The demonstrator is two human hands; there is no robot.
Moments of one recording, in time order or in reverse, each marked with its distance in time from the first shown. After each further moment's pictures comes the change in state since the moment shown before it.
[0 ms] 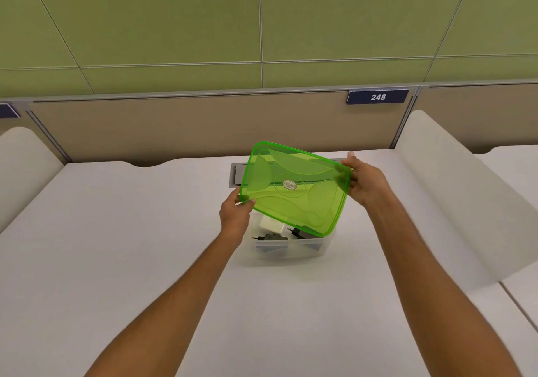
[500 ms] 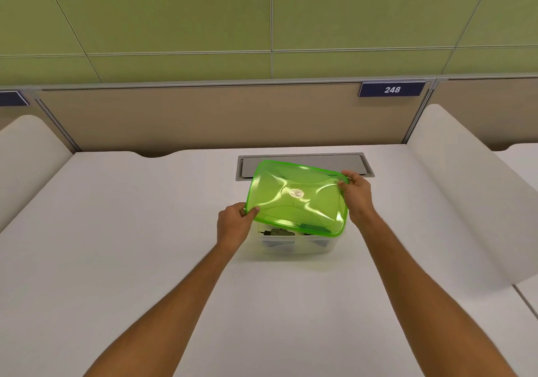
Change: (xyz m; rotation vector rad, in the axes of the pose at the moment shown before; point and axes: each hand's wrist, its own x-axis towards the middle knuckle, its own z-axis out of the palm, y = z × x) left_hand -0.010 -0.020 -0.022 0.499 0.004 0.068; right_hand 0.036 0.075 -0.008 -0.444 0.130 -0.206
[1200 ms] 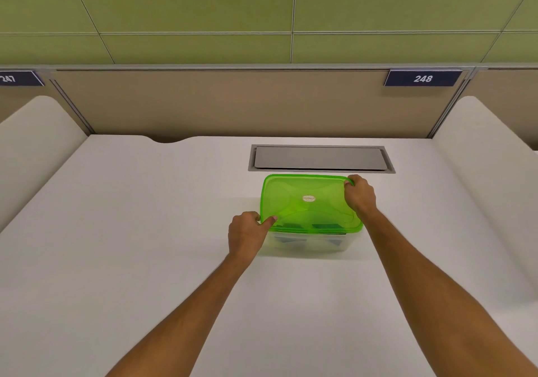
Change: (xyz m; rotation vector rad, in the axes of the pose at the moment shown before) left_hand -0.018 -0.013 0.009 0.237 0.030 -0.065; right_hand 0.026 0.024 0.028 -0.732 -0.055 -0.069
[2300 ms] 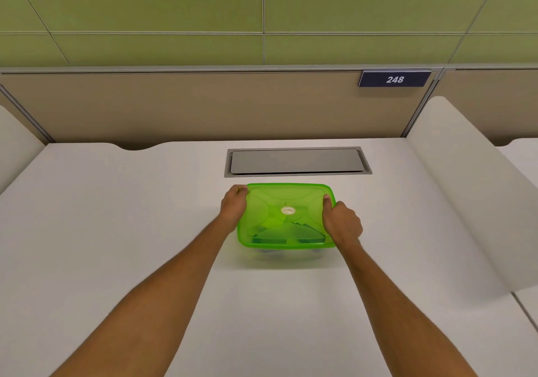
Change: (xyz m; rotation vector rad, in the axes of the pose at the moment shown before) left_hand 0.092 0.034 0.029 -0.477 -0.204 -0.189; right_hand -0.034 0.023 0.008 -0.257 0.062 0.167
